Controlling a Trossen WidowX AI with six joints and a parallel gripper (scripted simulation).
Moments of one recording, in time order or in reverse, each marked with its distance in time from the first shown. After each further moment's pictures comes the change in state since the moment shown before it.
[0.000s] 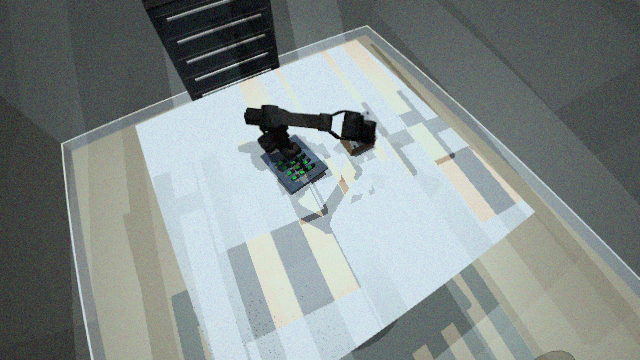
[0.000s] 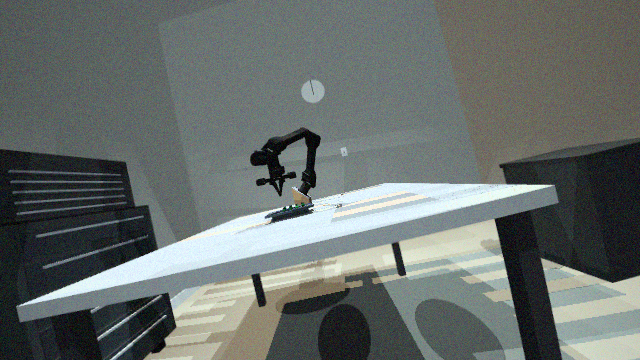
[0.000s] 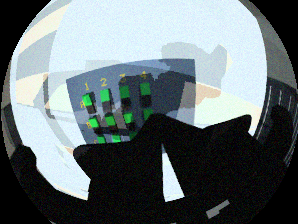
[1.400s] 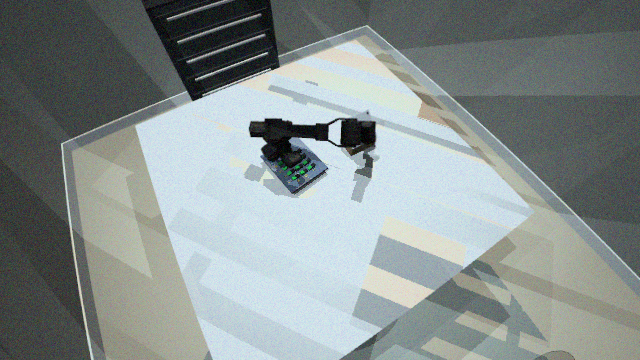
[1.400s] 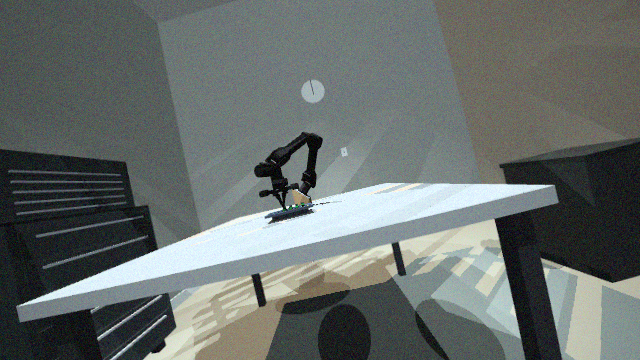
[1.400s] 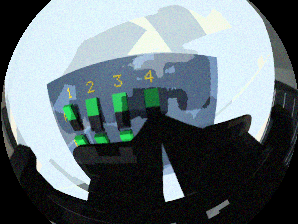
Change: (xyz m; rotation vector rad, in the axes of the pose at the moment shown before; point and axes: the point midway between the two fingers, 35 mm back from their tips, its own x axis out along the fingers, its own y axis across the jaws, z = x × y) arm 0.056 0.002 -0.002 -0.005 -0.014 0.005
